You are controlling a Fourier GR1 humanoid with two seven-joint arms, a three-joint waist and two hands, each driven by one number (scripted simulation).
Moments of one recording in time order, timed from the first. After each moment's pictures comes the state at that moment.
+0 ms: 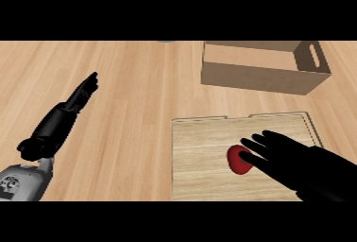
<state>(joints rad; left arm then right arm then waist) -0.20 0.45 -0.18 -1.56 0.08 -0.02 -0.08 -0.13 -0.67 0.30 -2.22 0.53 0.69 0.11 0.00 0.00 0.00</state>
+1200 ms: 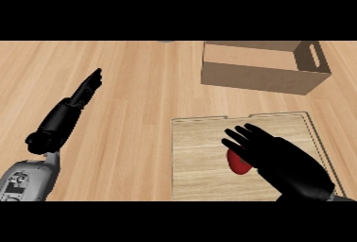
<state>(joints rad) -0.23 0.32 -0.07 -1.55 -0.05 -0.13 -0.05 -0.12 -0.45 0.40 -1.99 0.96 0.61 -0.01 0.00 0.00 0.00</state>
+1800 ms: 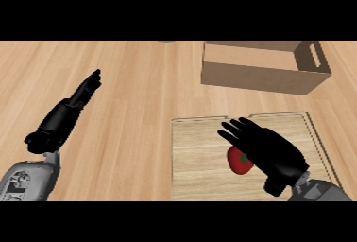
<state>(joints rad) -0.22 0.29 -0.02 -1.53 -0.09 -0.19 -0.07 -0.16 -0.37 0.39 -1.77 1.10 0.51 -0.11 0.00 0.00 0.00</state>
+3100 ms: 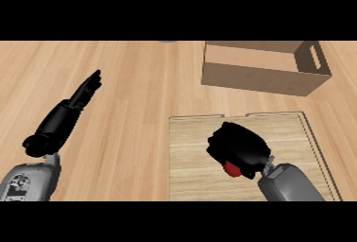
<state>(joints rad) -0.21 0.24 0.02 -1.57 -0.13 -0.23 -0.05 -0.28 -0.24 0.44 -1.54 1.22 0.29 -0.43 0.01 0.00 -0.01</state>
